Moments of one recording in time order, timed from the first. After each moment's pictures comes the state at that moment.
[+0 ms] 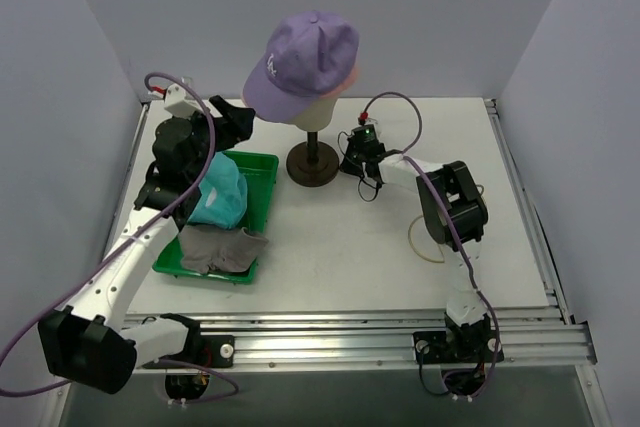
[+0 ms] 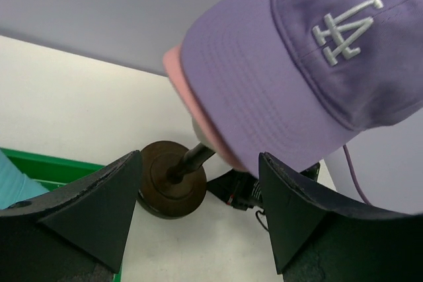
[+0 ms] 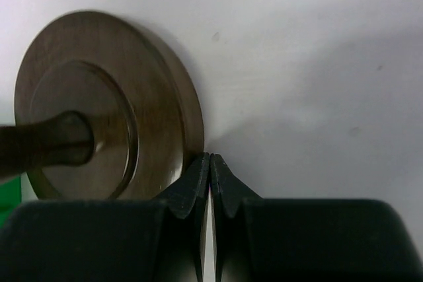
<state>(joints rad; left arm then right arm) -0.32 1.16 1.07 0.06 -0.08 -0.59 0.41 2.17 1.43 0.01 0.01 0.61</state>
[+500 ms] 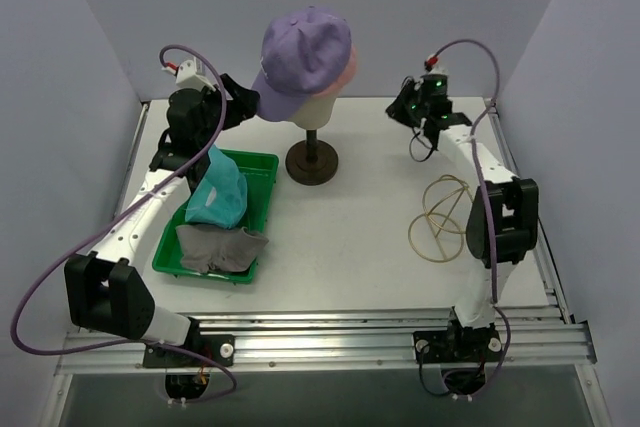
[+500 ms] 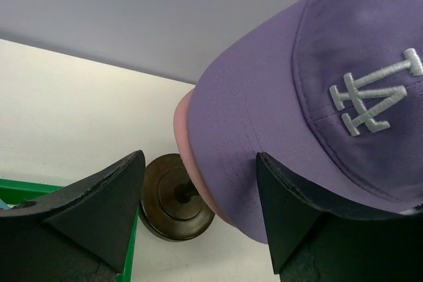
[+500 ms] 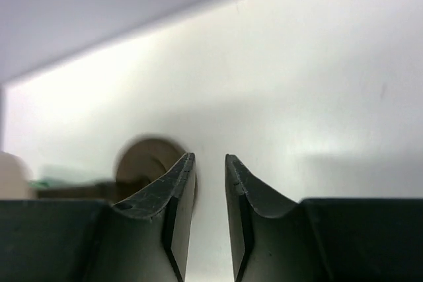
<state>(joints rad) -0.26 1.43 1.27 0.07 -0.01 -0.59 0.20 1.90 1.47 -0.14 -0.07 0.55</state>
